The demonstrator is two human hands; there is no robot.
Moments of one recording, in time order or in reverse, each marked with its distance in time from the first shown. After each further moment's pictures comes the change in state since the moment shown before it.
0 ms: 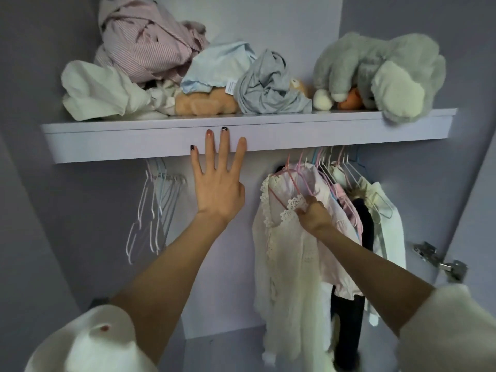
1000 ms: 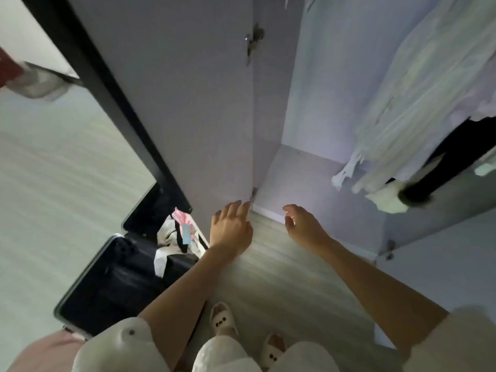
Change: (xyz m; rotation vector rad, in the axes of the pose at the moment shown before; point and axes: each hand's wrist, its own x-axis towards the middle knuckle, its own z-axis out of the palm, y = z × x) left_hand -0.500 0.027 -0.247 -0.224 -1.167 -0.666; right_hand -0.435 0.124 0.141 -0.164 -0.941 -0.388
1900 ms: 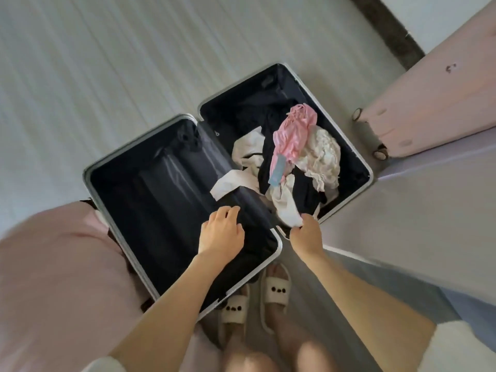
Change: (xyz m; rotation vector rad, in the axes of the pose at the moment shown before) left_hand -0.022 -0.410 0.264 -0.376 -0.224 -0.697; right_hand 0.199 -0.088 0.471 -0.089 -0.377 0.206
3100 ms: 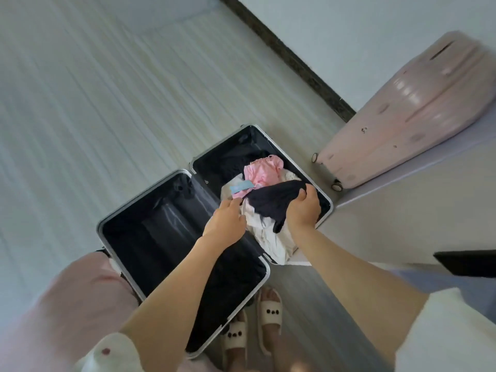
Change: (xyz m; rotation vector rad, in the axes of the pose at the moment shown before) left_hand -0.040 0.056 -0.158 -0.185 -0.039 0.175; right_hand -0.097 -0.141 -0.112 0.430 0.552 -0.131
